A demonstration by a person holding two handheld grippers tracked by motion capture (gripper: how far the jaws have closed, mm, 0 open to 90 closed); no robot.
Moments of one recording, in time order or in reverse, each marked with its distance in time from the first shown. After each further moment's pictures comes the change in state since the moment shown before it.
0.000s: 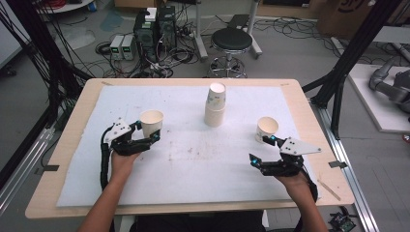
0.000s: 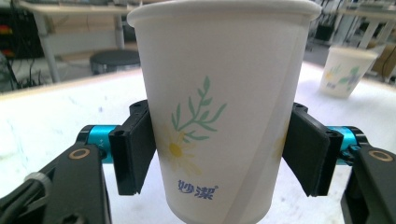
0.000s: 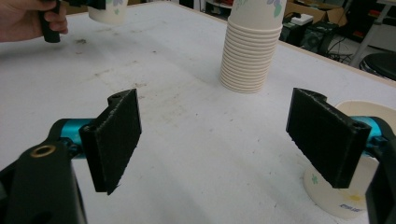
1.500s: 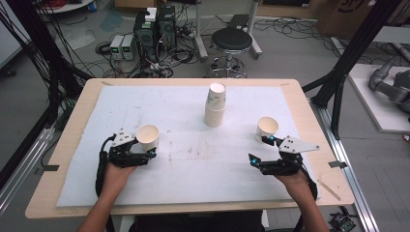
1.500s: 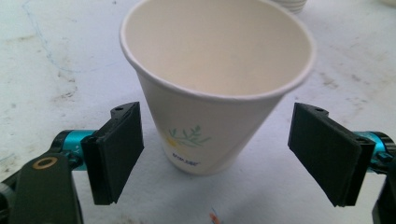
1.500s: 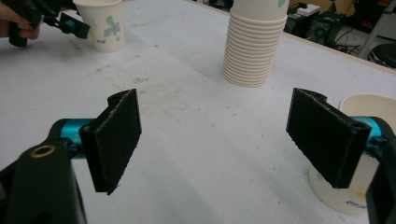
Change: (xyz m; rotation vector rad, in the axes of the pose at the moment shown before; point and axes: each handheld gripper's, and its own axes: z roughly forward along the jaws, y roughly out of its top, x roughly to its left) left arm -0.017 -0.010 -0.032 0.281 0.115 -0.042; right arm -0.003 0.000 0.004 0.026 0.015 0.012
